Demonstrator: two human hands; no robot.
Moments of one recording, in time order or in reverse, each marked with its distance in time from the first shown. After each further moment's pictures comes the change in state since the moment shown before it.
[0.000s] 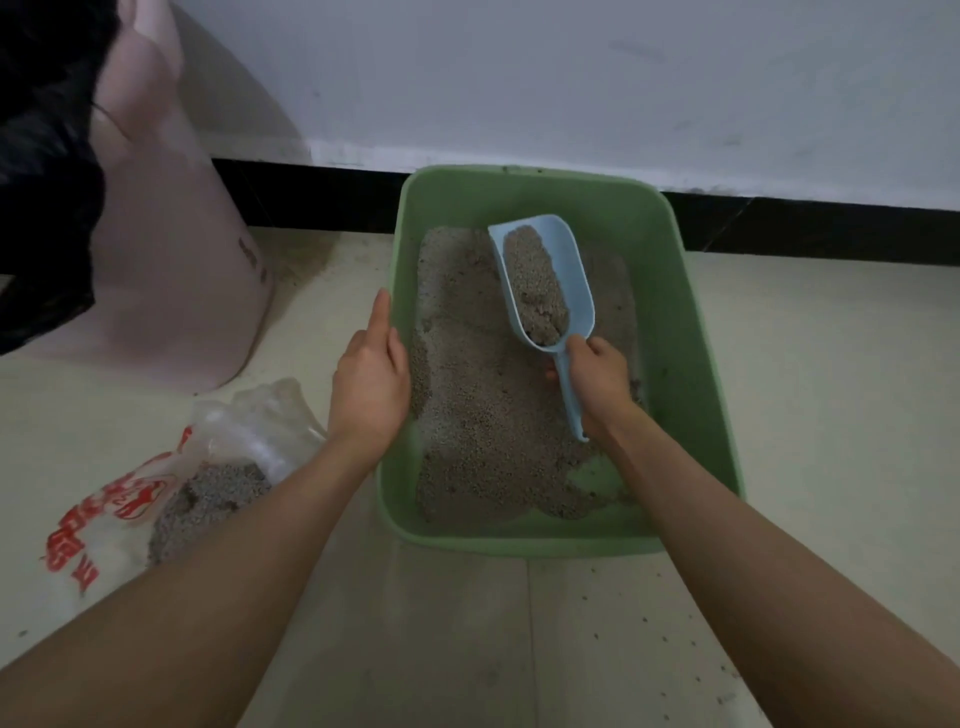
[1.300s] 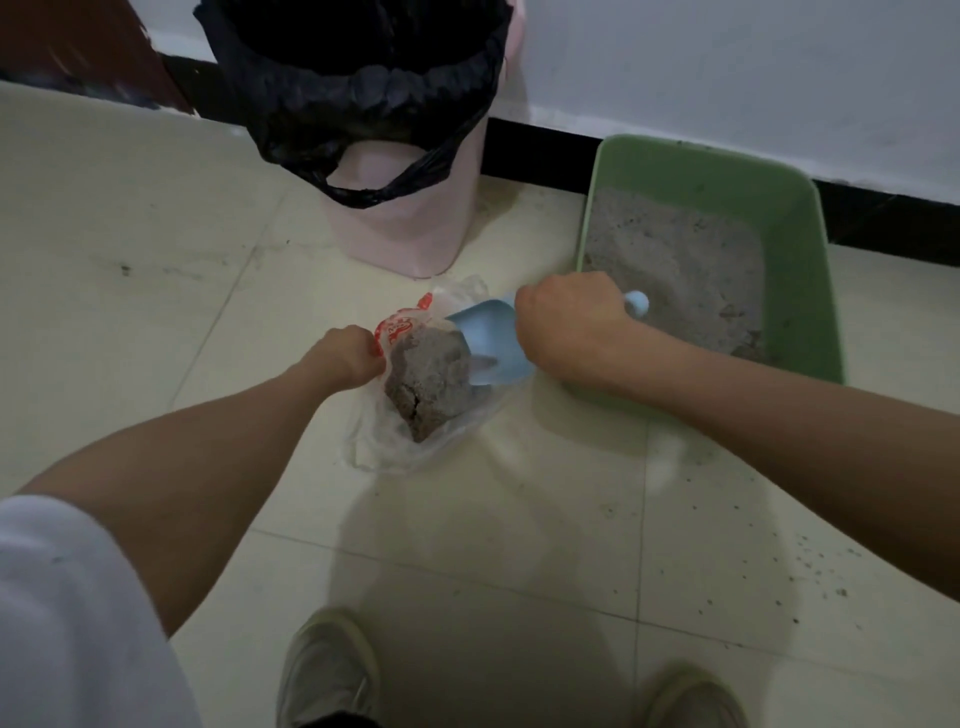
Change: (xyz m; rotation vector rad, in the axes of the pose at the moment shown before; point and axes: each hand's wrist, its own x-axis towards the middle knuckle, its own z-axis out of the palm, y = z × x) left_hand -0.100 -0.161 -0.179 0.487 -0.443 -0.249; right_hand -0.247 -0.047 0.103 -1.711 -0.283 -1.013
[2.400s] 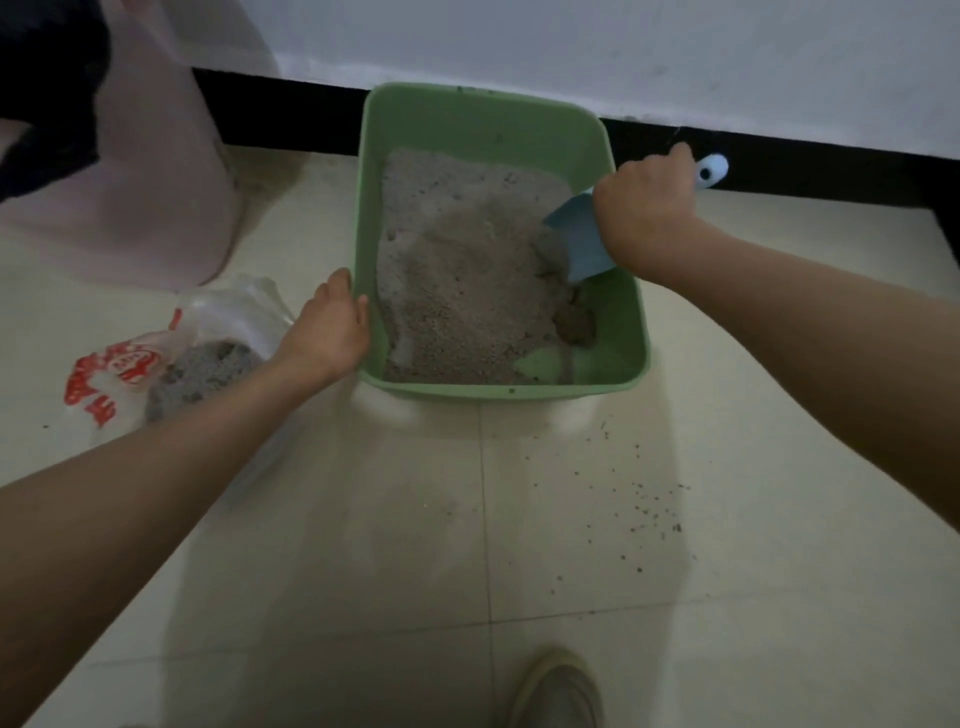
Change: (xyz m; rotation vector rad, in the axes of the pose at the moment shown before) left_hand 0.036 0.206 0.043 -0.296 0.181 0.320; right_hand -0.023 0.244 0.069 -0.403 -0.135 0.546
